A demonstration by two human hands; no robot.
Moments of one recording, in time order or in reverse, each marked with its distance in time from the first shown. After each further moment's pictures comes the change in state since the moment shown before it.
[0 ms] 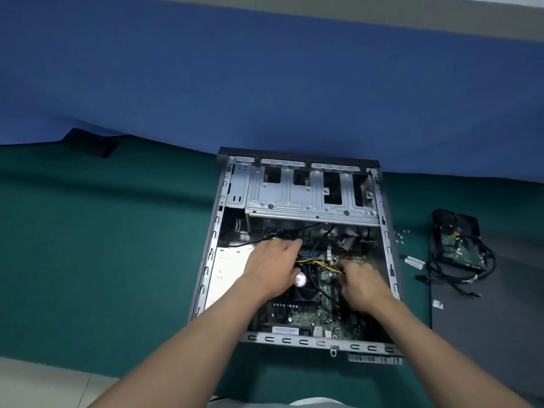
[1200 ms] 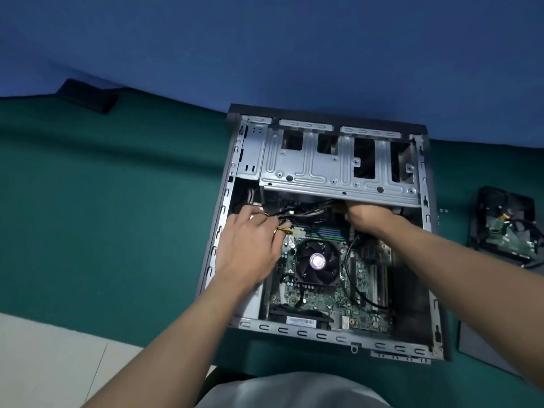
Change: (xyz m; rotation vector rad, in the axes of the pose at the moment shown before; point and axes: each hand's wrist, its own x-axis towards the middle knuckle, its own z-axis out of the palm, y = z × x) left_hand -0.026 -0.040 0.009 -0.035 0.307 -0.304; right_hand 0.120 -0.020 -0.021 -0.058 -0.155 -0.111
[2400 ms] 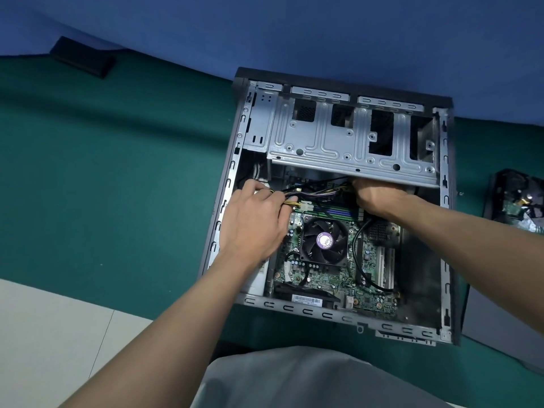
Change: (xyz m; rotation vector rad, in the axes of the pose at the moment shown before) left_hand -0.002 0.004 -0.007 -0.015 0.017 -0.054; right_hand -0.003 -0.004 -0.004 -0.224 0.277 -0.243
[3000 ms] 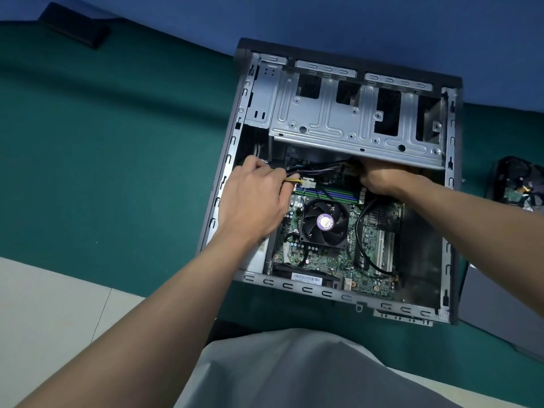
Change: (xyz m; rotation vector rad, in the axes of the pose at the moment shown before) left_hand 0.000 -0.001 0.001 -0.031 0.005 -0.004; right_hand 0.013 0.018 0.019 0.191 -0.078 0.030
